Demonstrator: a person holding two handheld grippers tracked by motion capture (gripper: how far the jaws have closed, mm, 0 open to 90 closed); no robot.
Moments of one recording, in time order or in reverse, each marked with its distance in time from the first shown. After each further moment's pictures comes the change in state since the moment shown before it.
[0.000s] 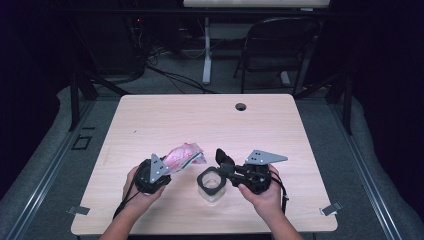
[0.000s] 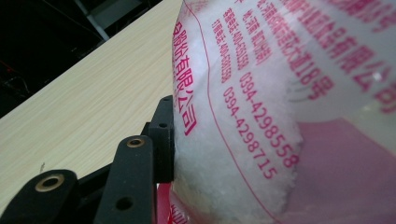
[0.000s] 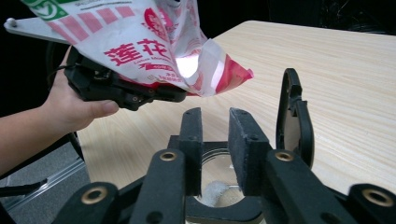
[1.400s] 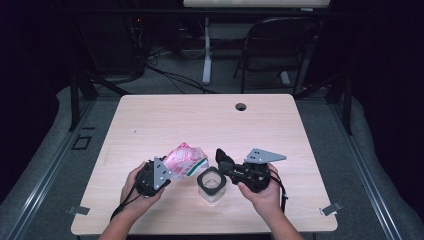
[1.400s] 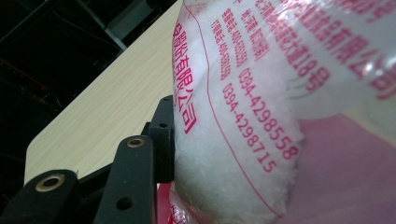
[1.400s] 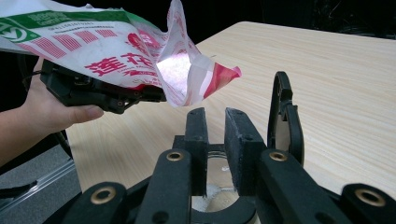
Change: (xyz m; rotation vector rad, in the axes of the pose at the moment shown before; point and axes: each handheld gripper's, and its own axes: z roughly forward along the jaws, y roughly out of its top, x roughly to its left) left arm -0.009 0.004 -0.007 0.009 0.069 0.119; right arm -0.002 0.001 0.004 -0.005 -0.025 -0.006
